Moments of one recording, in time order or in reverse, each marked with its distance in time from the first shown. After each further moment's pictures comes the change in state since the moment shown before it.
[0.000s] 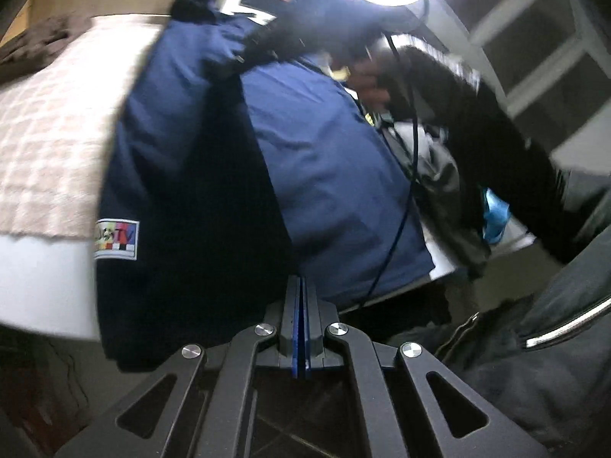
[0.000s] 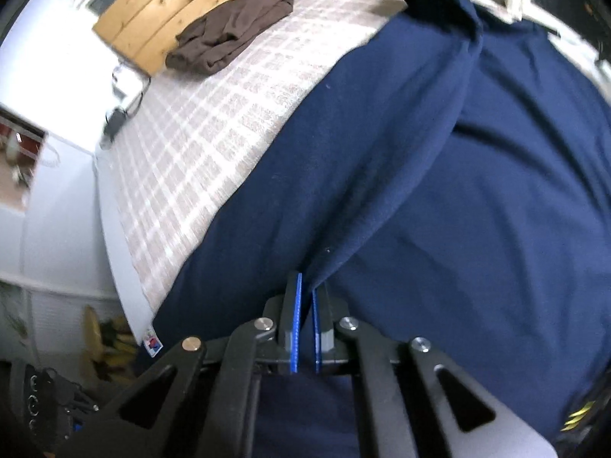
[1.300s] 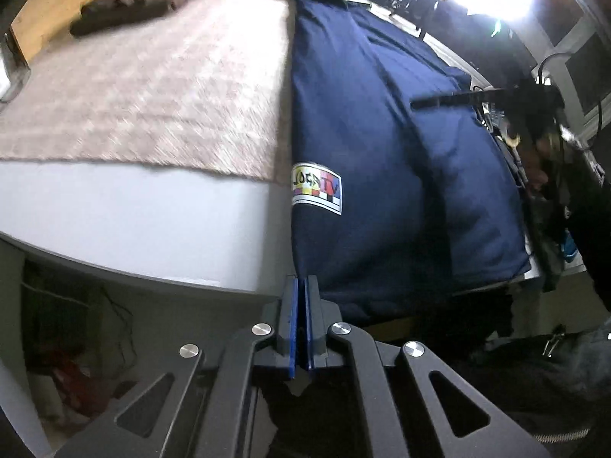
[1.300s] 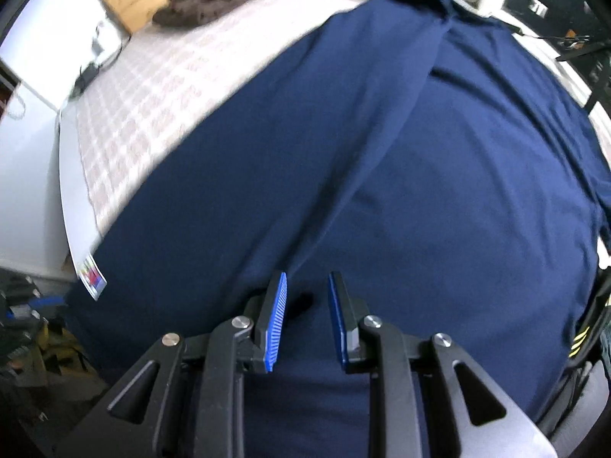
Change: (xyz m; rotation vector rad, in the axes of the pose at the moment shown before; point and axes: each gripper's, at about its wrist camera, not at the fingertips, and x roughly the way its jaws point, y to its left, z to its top) left arm -0.033 0.114 -0.039 -0.181 0.042 0.266; right arm -0.002 0.009 -0.064 -0.002 -0.052 -0.184
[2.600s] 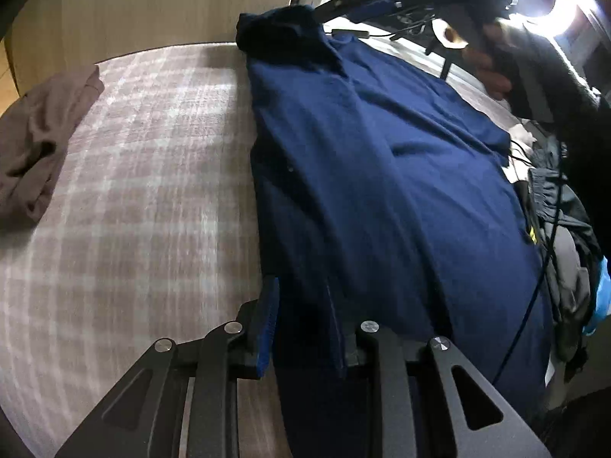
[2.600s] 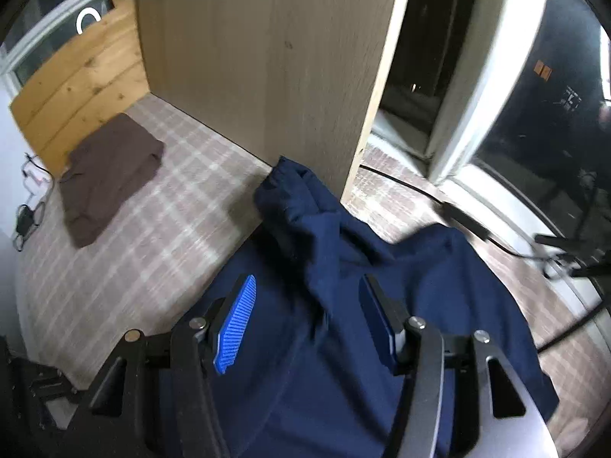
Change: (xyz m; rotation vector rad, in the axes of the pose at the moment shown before) left arm 0.109 -0.028 0.290 0.143 -0.027 0.011; right arm 0.018 -0.133 0.280 -0.020 -0.174 -0.129
